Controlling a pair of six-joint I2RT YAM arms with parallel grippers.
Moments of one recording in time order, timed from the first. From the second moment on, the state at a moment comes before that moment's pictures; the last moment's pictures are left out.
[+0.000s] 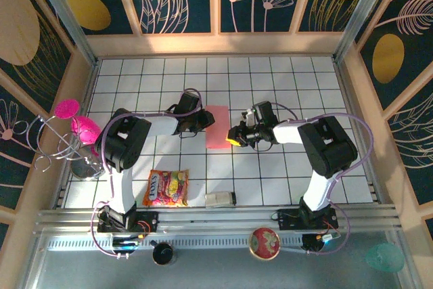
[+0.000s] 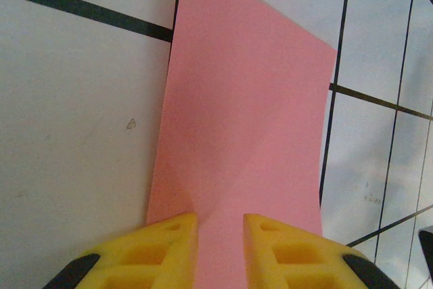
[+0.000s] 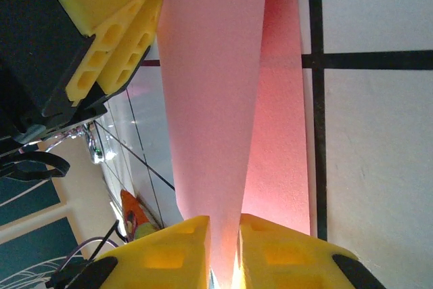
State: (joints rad) left arm -0.53 1.98 1.06 0.07 0.29 -0.92; right arm 0.46 1.79 0.79 0.10 -0.77 0.86
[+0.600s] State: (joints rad) left arm -0.51 1.98 1.16 0.01 0.31 -0.84; right arm 0.46 1.79 0.78 -0.06 -0.71 0.85
